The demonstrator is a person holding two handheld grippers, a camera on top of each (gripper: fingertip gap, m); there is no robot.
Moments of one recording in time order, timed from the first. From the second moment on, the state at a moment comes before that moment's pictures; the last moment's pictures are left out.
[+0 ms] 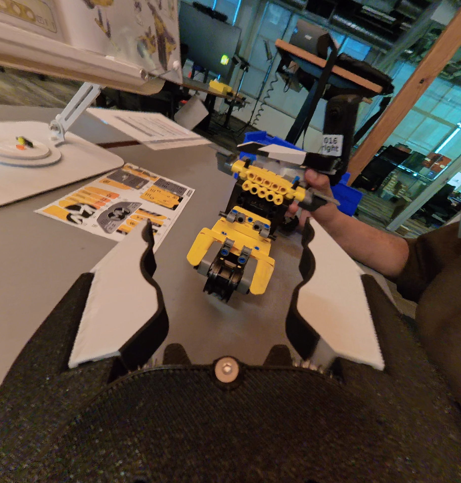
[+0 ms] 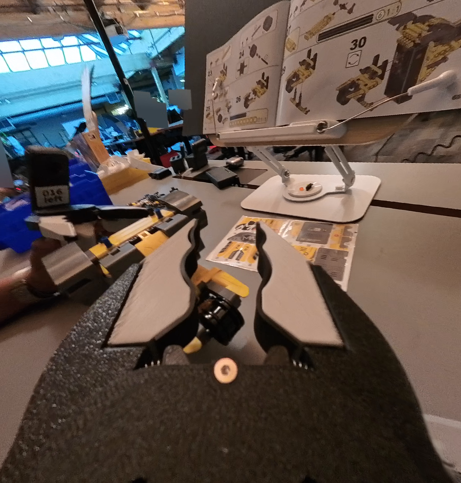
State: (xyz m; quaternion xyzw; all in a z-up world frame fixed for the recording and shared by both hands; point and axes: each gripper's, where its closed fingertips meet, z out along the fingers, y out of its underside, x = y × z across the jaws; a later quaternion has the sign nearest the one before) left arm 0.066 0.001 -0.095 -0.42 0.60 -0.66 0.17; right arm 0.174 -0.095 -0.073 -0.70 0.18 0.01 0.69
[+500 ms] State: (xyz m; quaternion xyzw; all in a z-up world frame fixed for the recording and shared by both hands) left arm 0.064 0.000 -0.089 -0.40 0.61 -0.65 0.22; right arm 0.147 -0.084 -0.068 -0.71 0.12 0.00 0.69
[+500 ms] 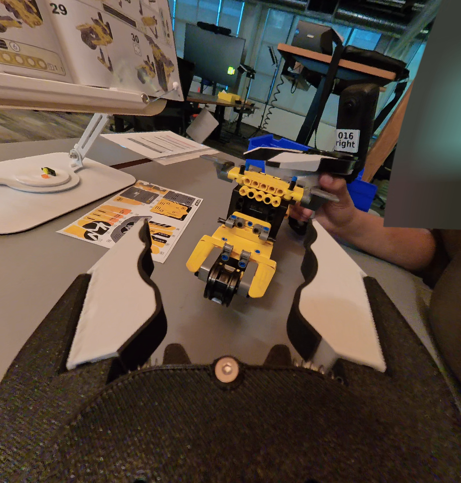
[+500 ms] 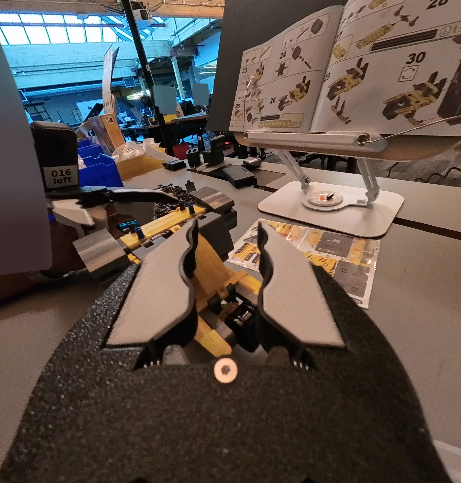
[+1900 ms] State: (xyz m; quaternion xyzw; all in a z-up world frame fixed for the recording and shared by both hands) left arm 0.065 -0.010 -0.091 -0.40 0.63 -0.62 0.24; right arm 0.156 -0.093 -0.058 -0.66 0.17 0.10 0.72
